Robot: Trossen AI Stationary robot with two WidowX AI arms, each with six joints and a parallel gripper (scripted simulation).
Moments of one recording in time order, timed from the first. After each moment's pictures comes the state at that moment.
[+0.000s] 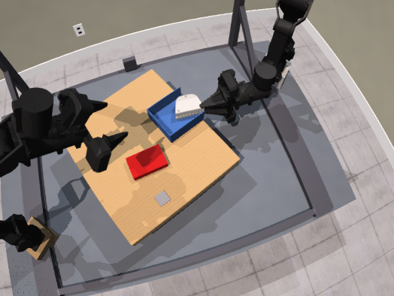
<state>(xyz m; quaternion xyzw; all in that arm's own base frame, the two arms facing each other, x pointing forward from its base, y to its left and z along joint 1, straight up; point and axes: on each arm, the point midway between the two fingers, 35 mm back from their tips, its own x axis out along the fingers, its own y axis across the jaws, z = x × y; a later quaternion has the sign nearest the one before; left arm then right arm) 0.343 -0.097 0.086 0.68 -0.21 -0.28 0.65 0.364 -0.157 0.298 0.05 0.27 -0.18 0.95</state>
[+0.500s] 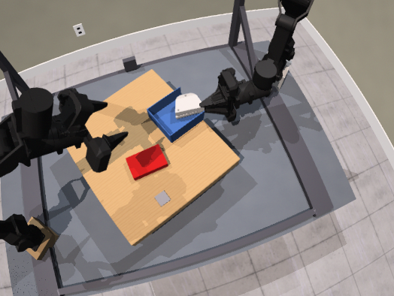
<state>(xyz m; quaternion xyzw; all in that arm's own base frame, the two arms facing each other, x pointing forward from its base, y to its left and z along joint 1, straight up) 0.344 -0.097 0.091 0.67 -0.21 -0.28 0.65 0.364 -0.157 0.298 0.05 0.27 -0.18 0.95</state>
